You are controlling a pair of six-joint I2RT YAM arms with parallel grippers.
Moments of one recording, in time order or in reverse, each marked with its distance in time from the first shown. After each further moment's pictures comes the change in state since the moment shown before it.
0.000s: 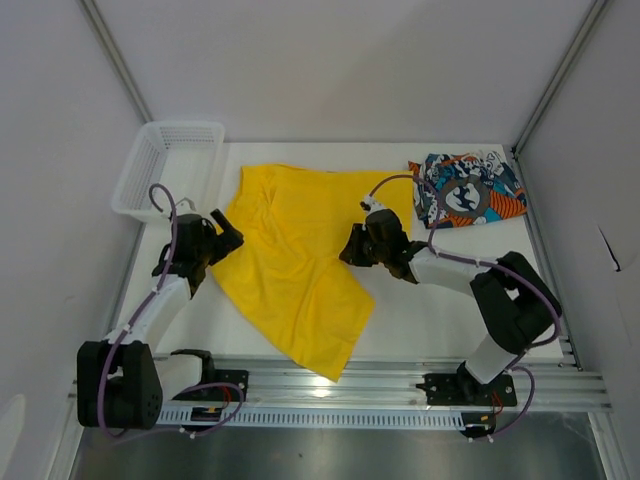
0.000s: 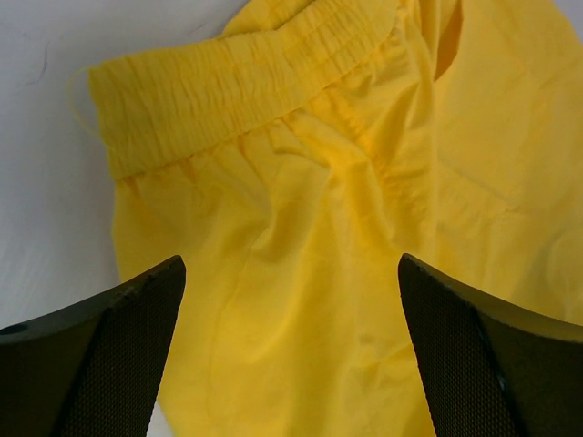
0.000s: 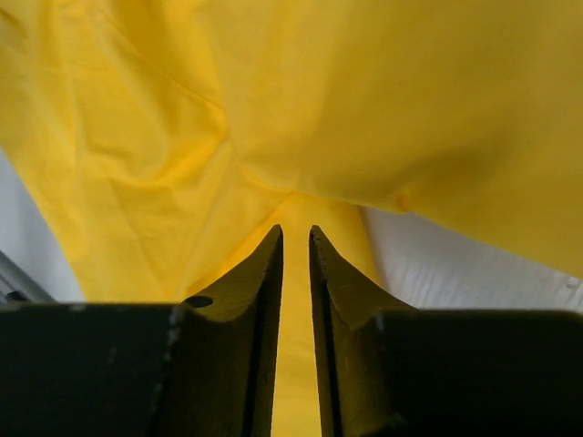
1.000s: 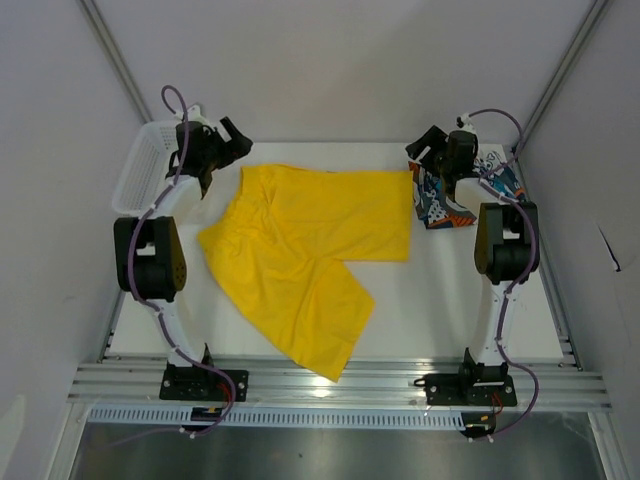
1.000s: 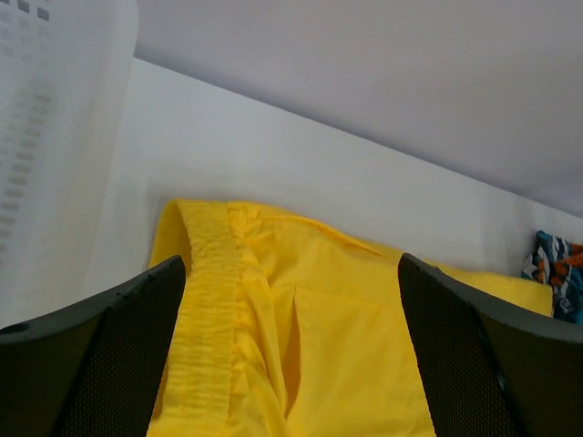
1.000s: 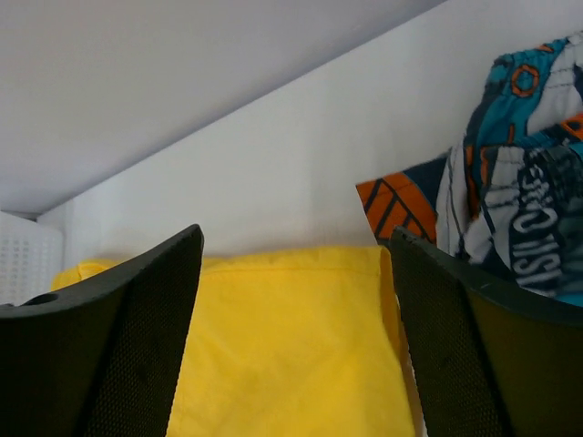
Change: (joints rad) left arm 0.055 0.844 0.895 0.212 0.229 0.107; right arm -0.604 0.584 0.738 0.144 -0.048 0.026
